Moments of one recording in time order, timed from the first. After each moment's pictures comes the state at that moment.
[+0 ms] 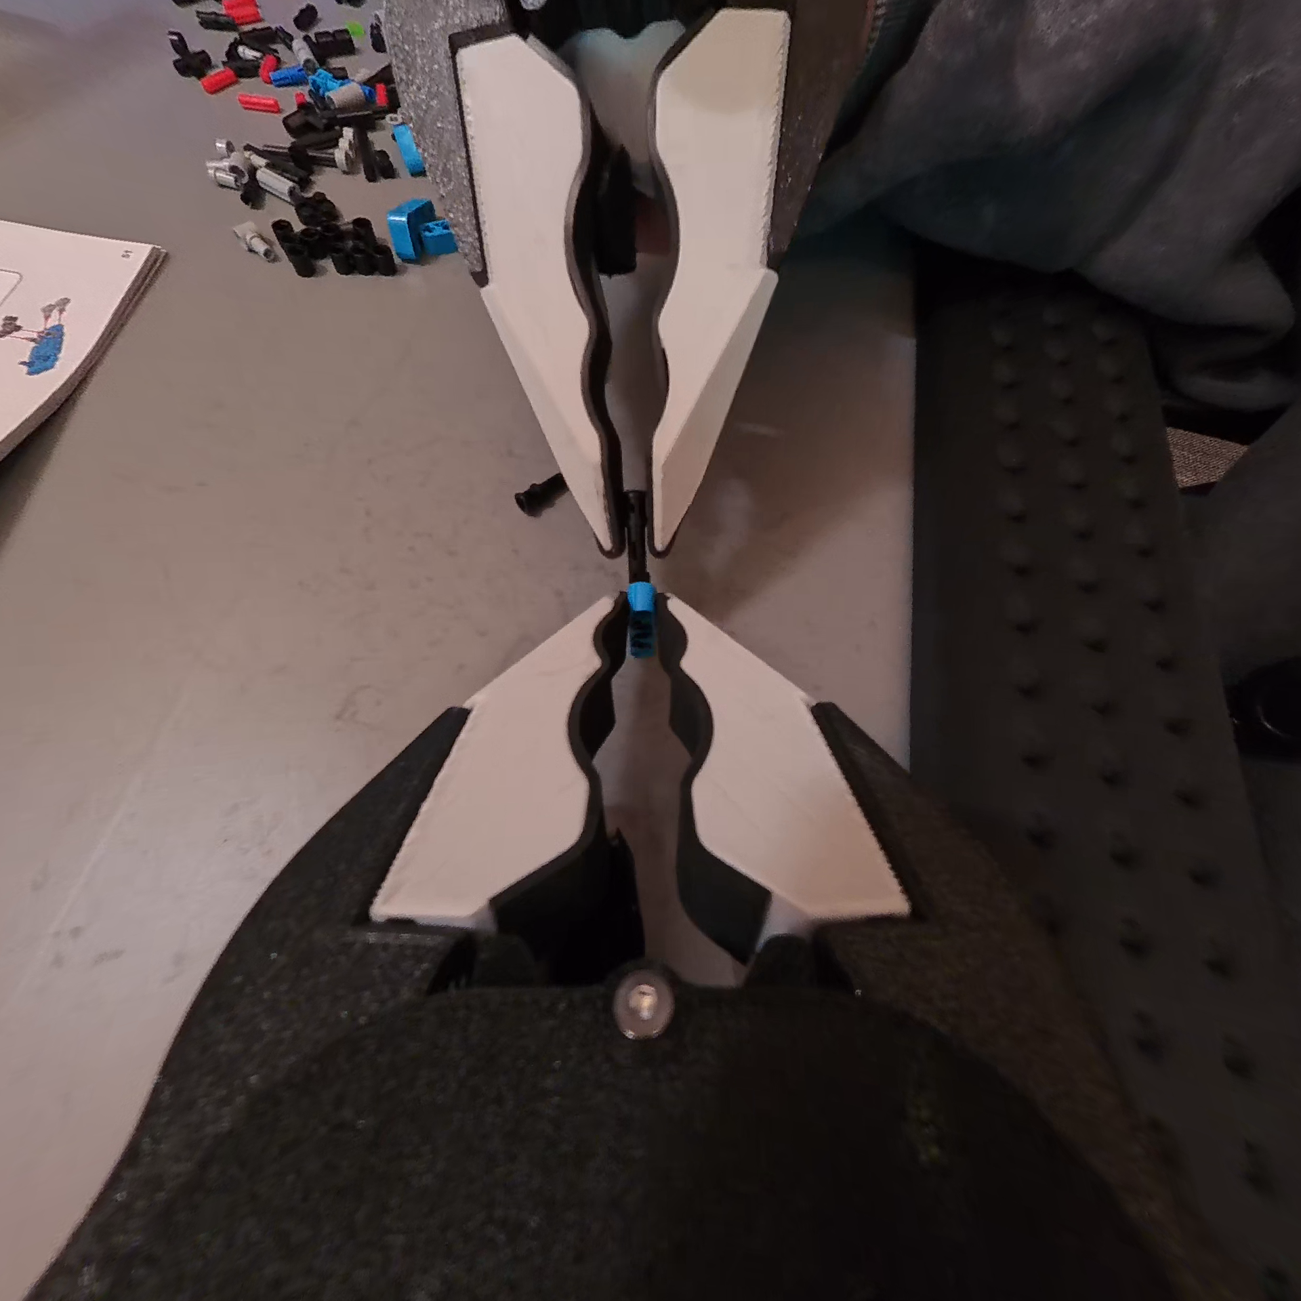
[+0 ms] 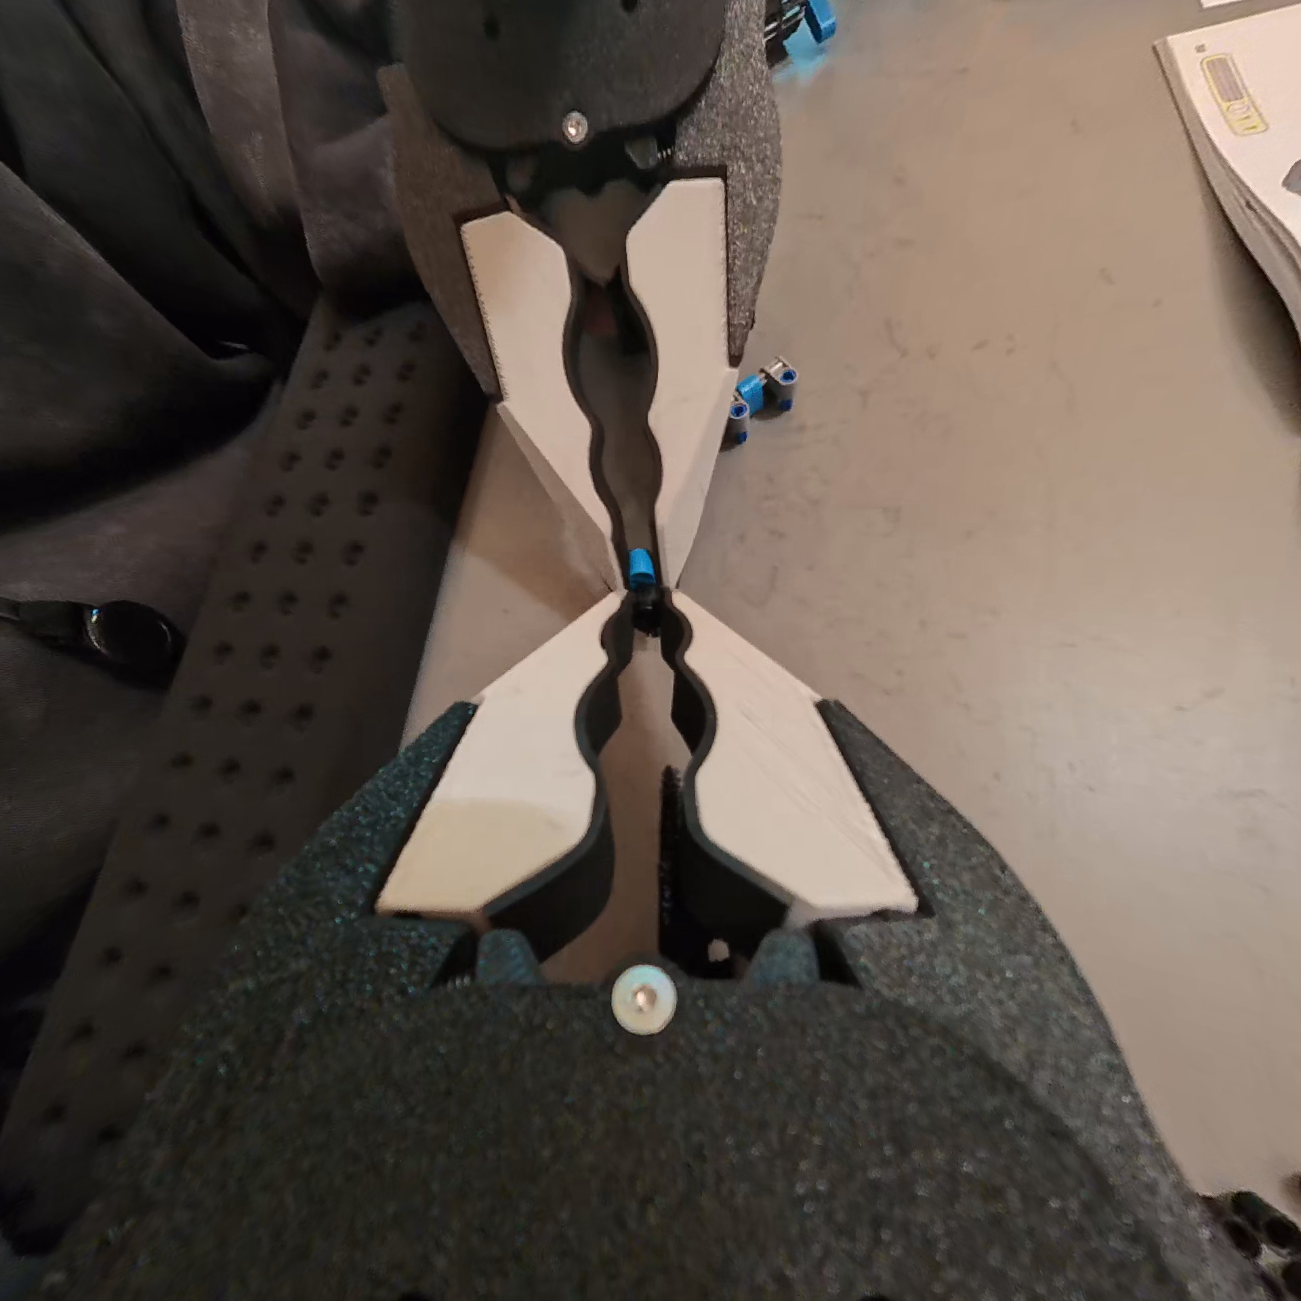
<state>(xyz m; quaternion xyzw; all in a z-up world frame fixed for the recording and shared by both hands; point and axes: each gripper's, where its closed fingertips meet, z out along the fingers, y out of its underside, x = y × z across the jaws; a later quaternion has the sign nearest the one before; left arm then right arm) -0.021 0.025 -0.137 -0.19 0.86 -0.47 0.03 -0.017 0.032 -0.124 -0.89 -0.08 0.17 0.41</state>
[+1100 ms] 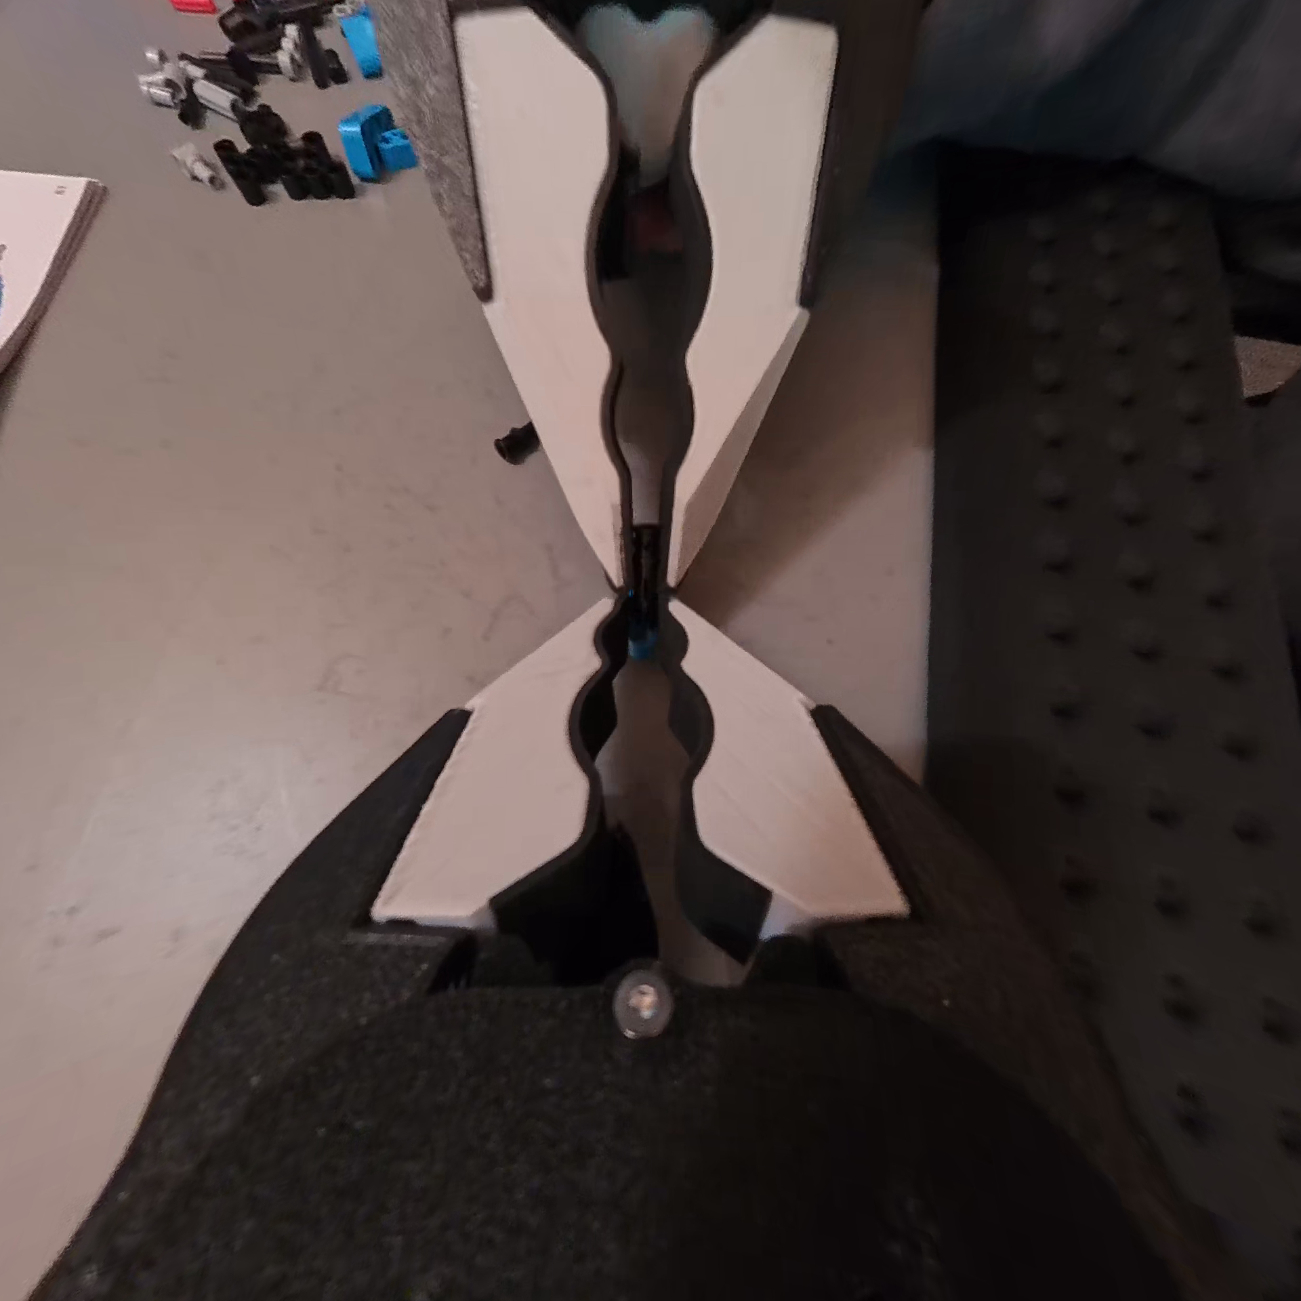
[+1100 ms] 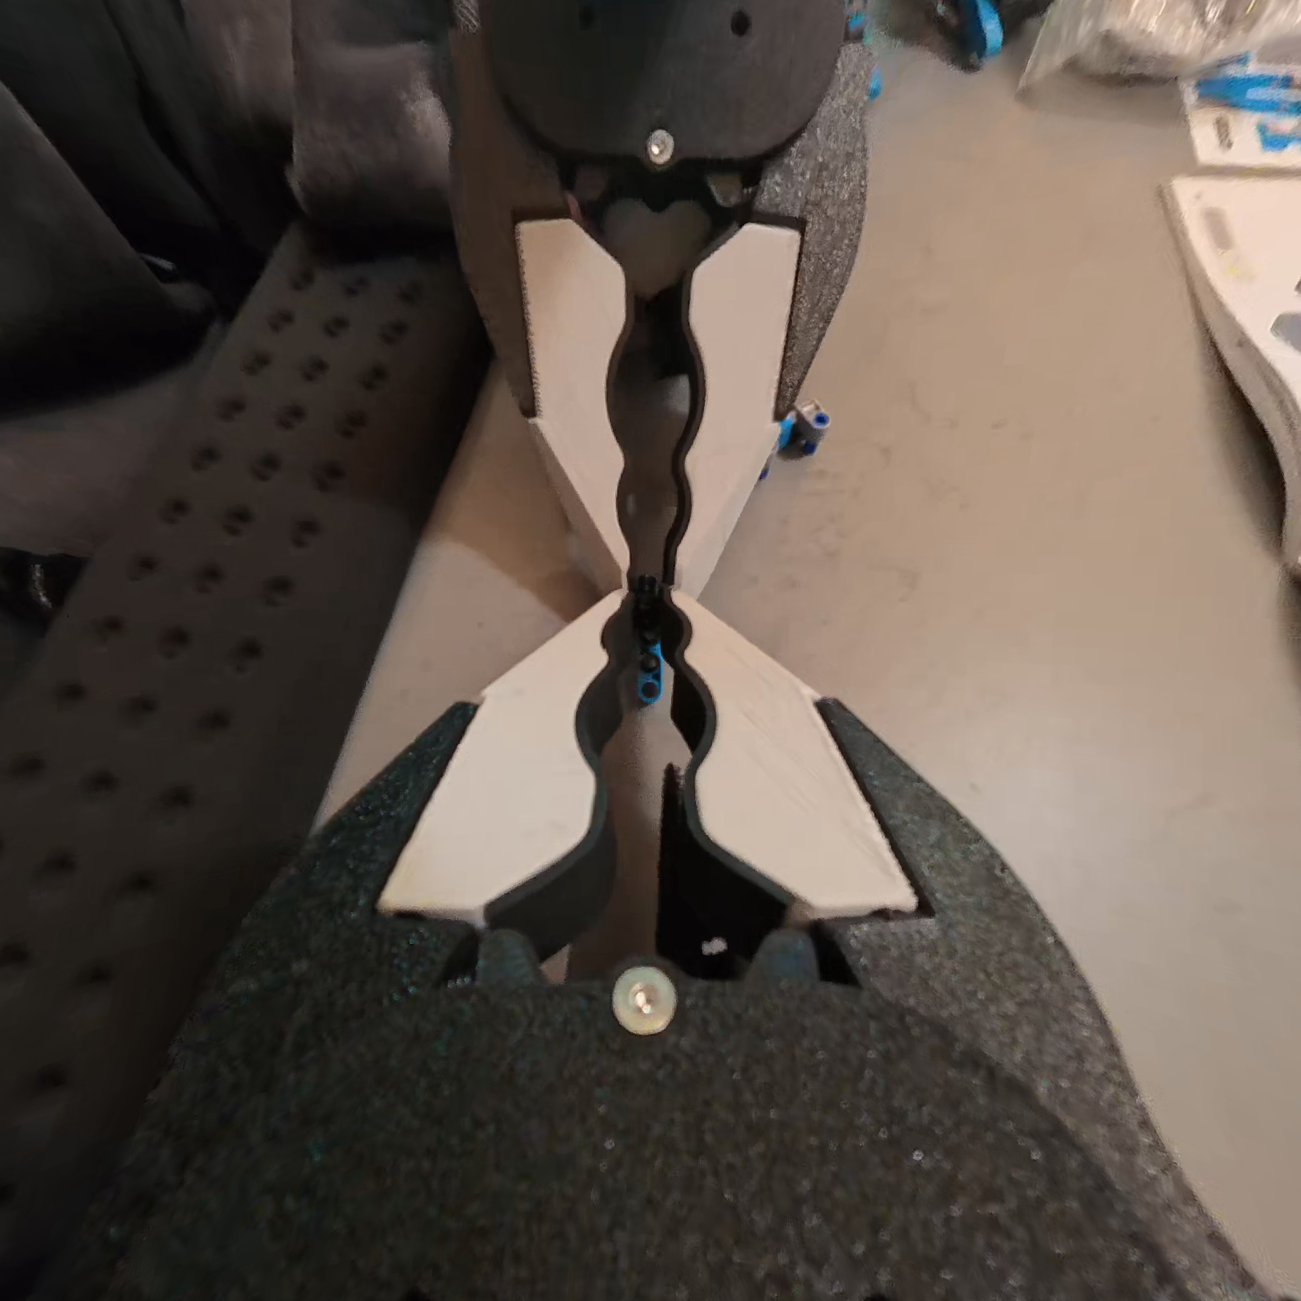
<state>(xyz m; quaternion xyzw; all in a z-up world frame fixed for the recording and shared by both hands) -0.028 0.030 -0.153 -0.17 0.89 -0.42 0.04 -0.029 0.046 -0.136 -0.88 -0.14 0.10 0.43</state>
